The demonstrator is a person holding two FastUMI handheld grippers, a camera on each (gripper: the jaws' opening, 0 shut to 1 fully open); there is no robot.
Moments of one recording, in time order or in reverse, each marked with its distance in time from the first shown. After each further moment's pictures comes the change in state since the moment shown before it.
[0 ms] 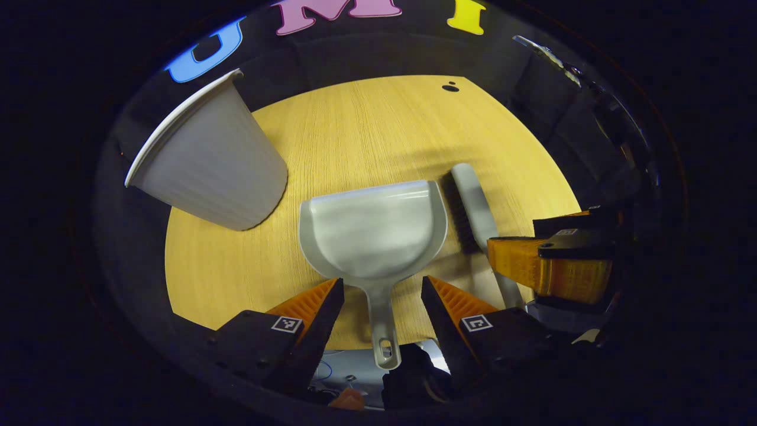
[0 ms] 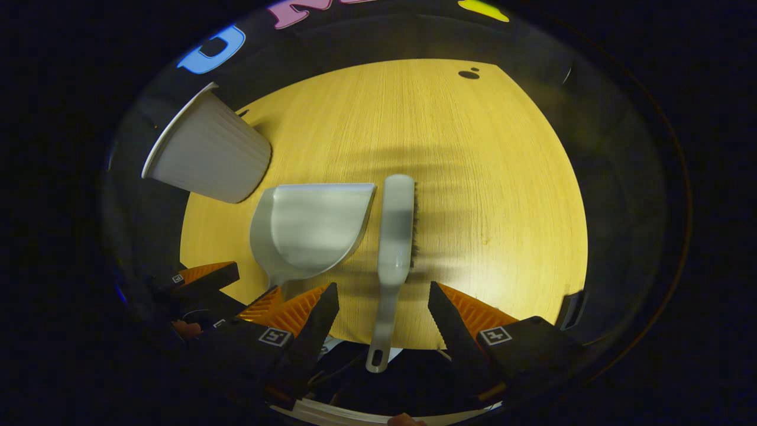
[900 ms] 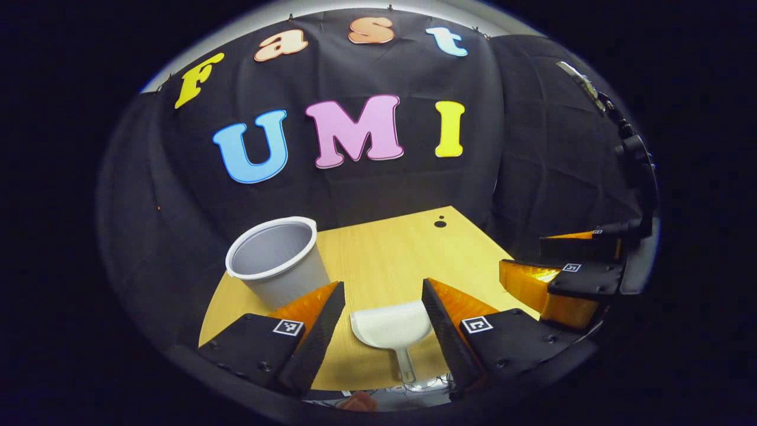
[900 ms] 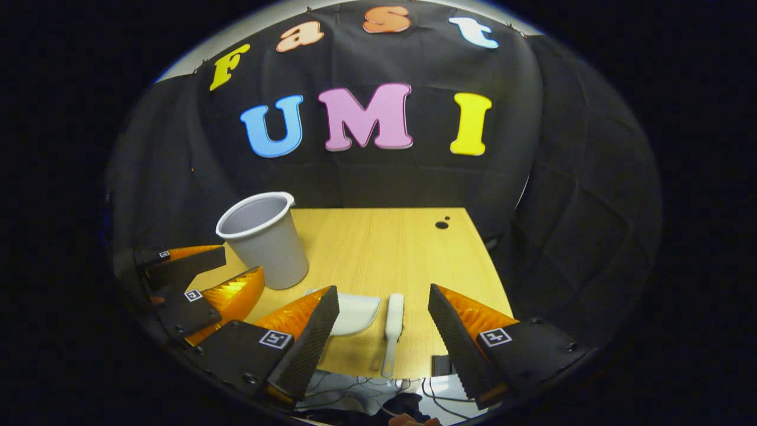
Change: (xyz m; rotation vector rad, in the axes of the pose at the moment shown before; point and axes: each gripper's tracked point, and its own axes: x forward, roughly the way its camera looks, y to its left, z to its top) left arm -0.198 0.029 0.030 0.059 -0.698 0.011; right arm -0.226 0.052 0.041 -0.097 -0.761 -0.130
